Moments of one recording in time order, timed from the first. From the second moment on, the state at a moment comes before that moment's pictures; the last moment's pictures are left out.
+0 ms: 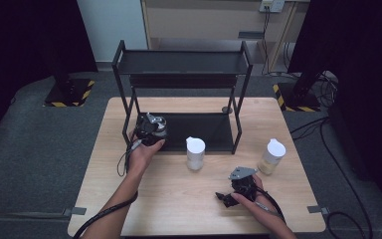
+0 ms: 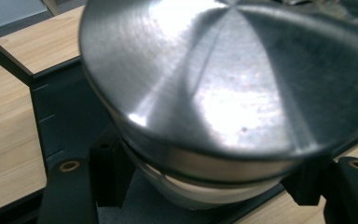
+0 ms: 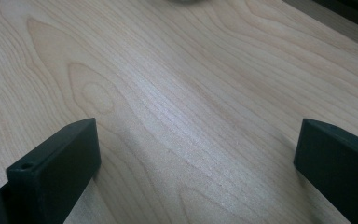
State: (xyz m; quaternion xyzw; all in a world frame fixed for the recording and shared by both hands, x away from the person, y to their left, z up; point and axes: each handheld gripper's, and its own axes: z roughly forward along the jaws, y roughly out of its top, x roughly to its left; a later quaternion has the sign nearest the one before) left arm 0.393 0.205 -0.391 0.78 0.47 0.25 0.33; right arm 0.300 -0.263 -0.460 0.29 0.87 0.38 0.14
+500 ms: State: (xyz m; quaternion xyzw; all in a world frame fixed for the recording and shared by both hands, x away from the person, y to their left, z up) left arm 0.402 0.205 -0.406 0.78 0.48 0.25 0.33; right arm 0.300 -0.263 -0.460 0.29 0.87 0.38 0.14
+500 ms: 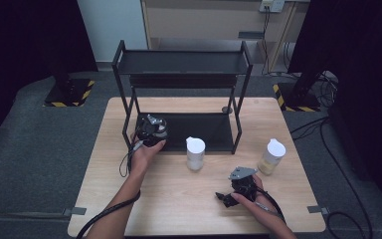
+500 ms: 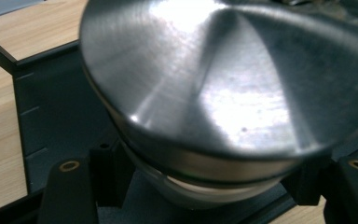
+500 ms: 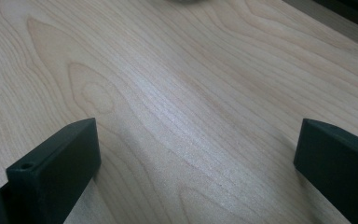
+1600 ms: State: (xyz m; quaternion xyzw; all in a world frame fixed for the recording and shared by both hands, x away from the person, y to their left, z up) left arm 0.394 0.216 -0.417 0.76 0.48 0.26 0.36; right arm 0.300 -0.263 -0.460 0.29 0.87 0.38 0.14
